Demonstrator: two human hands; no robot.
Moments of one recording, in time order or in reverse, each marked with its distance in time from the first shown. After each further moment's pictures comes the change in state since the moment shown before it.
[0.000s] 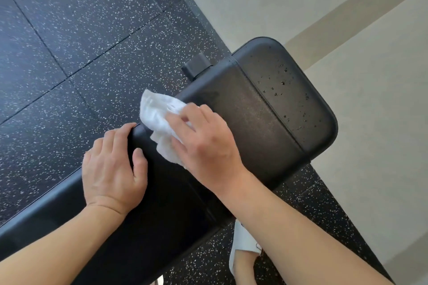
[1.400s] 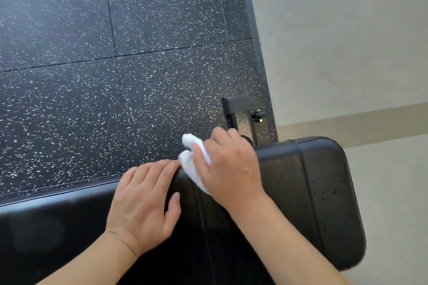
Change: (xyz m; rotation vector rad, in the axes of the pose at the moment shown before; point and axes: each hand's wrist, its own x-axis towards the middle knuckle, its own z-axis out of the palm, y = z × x) left_hand 0.003 -0.005 -0.007 -0.029 -0.032 0.044; right_hand 0.097 -0.005 0.036 -0.079 -0.293 -0.180
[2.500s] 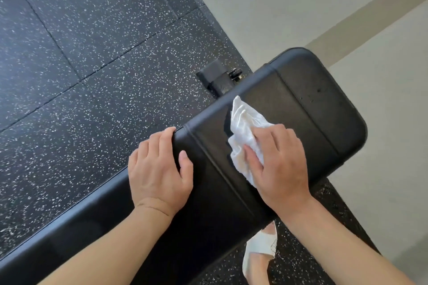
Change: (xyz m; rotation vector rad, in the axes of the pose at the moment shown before) left_hand -0.002 0.003 0.009 0.004 0.039 -0.053; right_hand -0.152 -0.007 -0.016 -0.095 0.232 0.410
